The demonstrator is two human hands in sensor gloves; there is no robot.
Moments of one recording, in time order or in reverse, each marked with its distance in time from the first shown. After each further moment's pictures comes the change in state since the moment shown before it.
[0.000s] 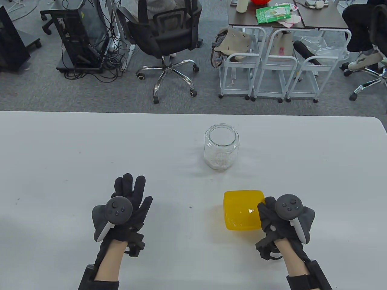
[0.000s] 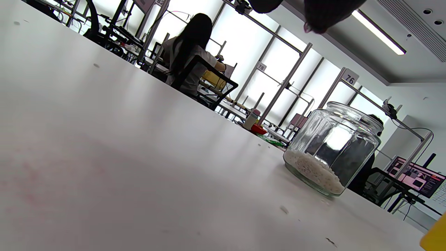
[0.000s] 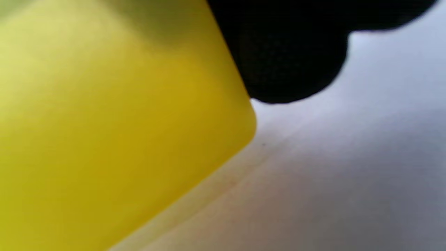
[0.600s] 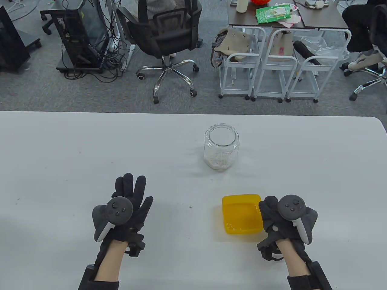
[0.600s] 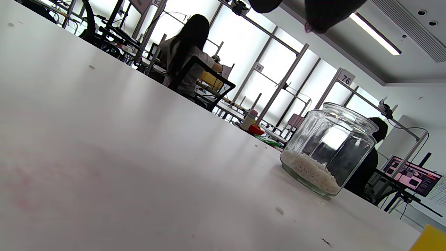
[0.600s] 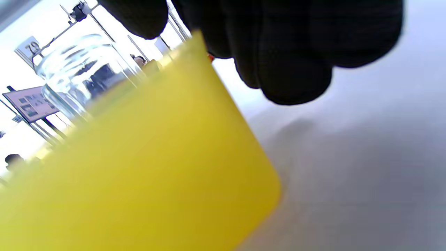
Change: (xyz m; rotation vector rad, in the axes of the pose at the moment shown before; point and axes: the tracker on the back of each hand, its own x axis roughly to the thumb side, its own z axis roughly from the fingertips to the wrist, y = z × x) left_hand 0.003 0.002 0.000 0.005 -0.014 0.000; right_hand -0.007 -0.011 -0.001 -0.043 -0.004 -0.058
